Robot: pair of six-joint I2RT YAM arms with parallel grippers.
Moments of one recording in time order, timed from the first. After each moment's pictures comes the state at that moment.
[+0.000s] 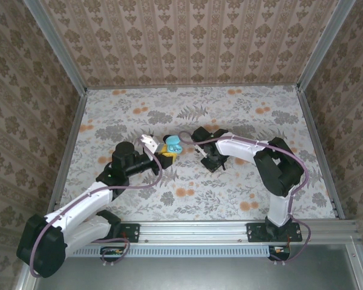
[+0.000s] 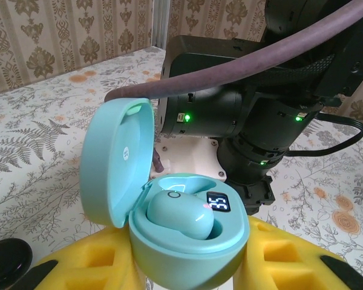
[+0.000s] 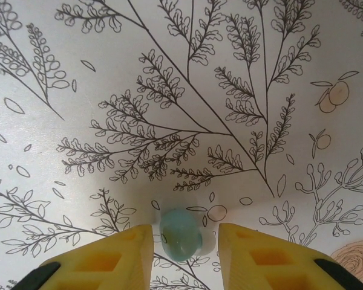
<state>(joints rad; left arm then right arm) -0.59 0.96 0.46 0.25 0.51 -0.03 0.66 1.87 1.23 -0.85 0.20 -0.02</state>
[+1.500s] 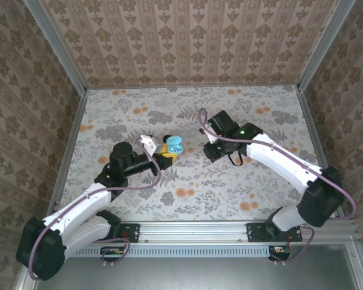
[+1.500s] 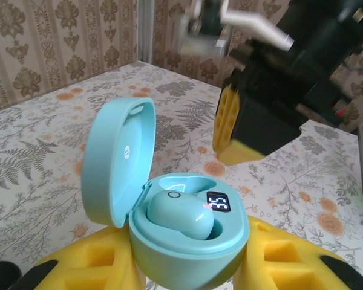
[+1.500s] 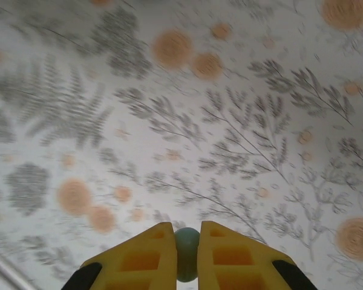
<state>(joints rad) -0.59 0.93 0.46 0.28 0.57 -0.02 0.63 1.43 1.25 -0.85 -0.11 0.12</state>
